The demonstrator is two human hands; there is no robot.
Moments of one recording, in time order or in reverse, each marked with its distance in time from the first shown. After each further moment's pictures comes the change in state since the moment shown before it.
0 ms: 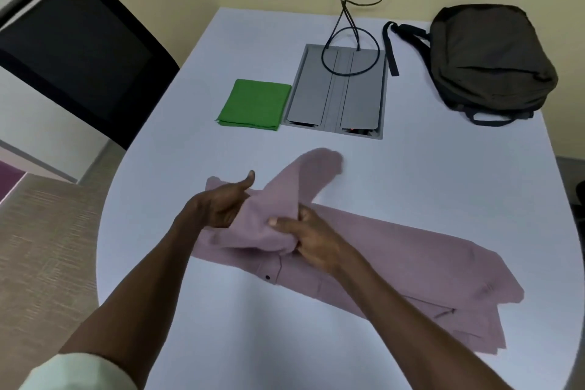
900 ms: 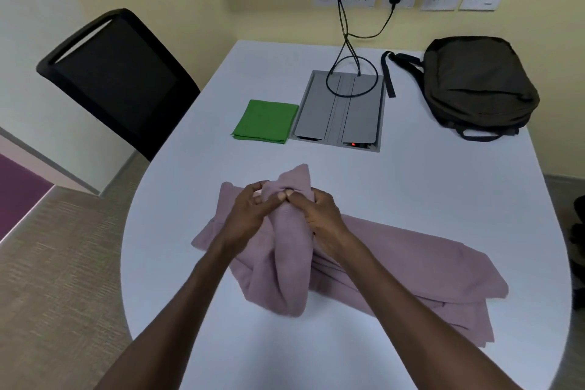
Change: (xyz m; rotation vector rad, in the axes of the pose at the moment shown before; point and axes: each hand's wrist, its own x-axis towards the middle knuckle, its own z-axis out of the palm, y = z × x) left_hand -0.075 -0.040 0.092 -0.086 0.358 0.755; right_hand -0.049 -0.049 0.032 -0.230 0.381 -0.109
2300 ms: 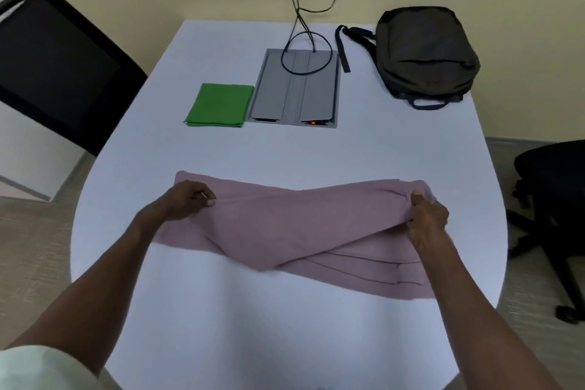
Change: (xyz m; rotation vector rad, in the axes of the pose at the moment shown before) left_hand 0.062 -0.033 -0.065 1.014 -0.227 -0.036; right_hand -0.017 0.075 -0.250 0.331 0.979 0.153
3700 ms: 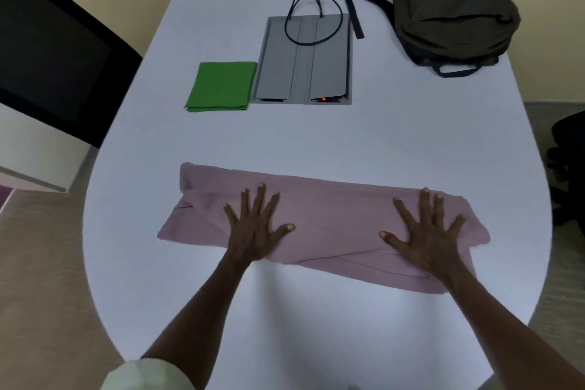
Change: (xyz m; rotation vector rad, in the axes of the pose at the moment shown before) left_hand 0.007 0.027 0.162 0.417 0.087 0.071; right_hand 0.039 0.109 -0.034 -1.705 -0.373 -0.807
